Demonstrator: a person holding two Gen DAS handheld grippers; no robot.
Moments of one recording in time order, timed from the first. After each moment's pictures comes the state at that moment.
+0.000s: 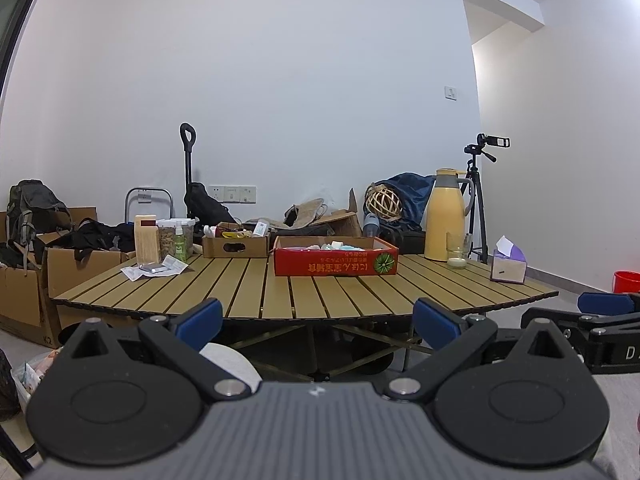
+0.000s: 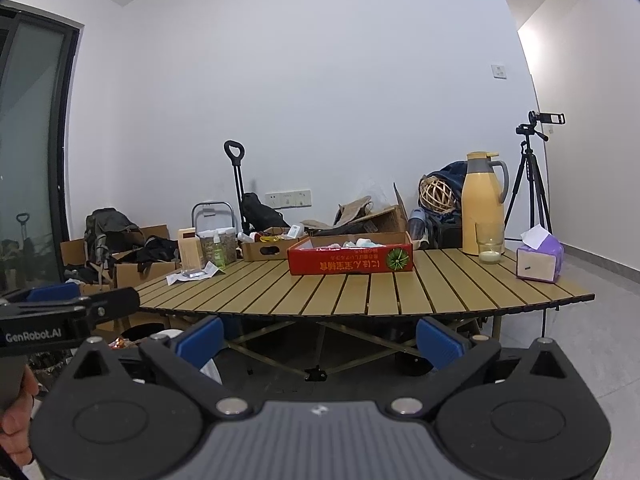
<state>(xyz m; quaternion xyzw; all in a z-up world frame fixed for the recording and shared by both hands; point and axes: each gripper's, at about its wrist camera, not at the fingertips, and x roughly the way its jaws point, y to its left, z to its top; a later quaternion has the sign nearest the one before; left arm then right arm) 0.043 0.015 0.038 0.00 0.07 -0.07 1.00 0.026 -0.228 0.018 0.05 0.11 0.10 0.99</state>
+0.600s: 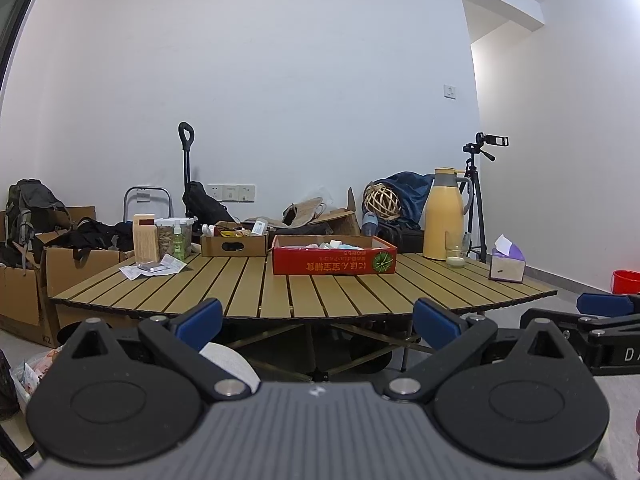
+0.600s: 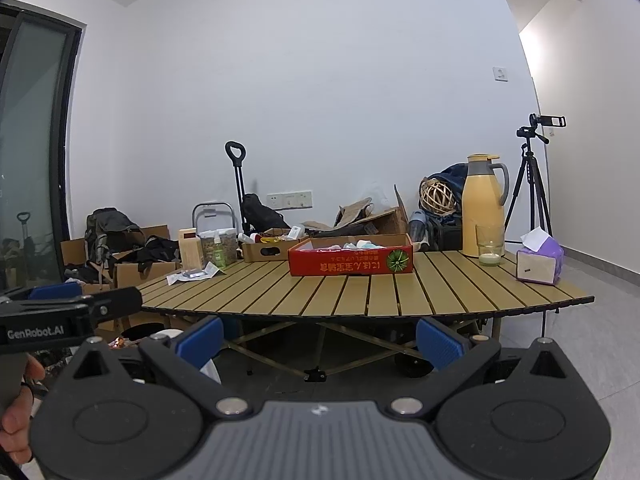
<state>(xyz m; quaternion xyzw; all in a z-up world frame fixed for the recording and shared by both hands) 0.043 0.016 0.038 0.00 0.07 -0.07 0.99 0.027 -0.229 0.015 0.06 0.11 0.09 0.99</state>
